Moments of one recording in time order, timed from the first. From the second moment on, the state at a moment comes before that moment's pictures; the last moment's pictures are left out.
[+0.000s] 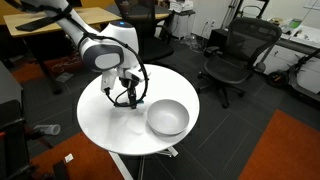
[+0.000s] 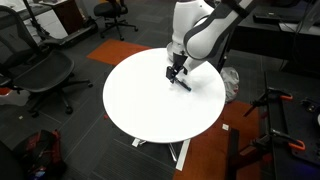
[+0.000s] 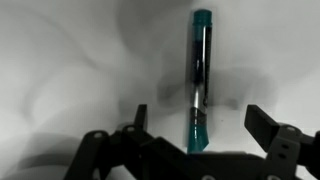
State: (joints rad) arm -0.01 0.62 -0.09 -2.04 0.07 2.70 0.33
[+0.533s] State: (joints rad) arm -0.02 0.66 -0.09 -2.01 0.07 2.69 0.33
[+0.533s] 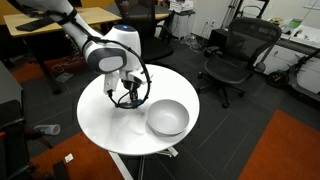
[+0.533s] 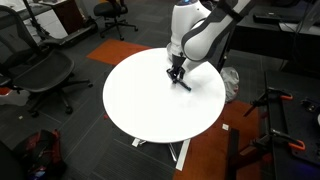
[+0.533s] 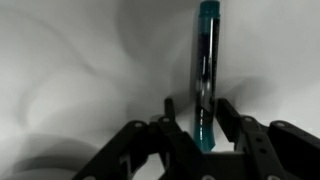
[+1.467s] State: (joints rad) arm 0.02 0.65 -0.09 -1.95 0.07 2.69 0.32
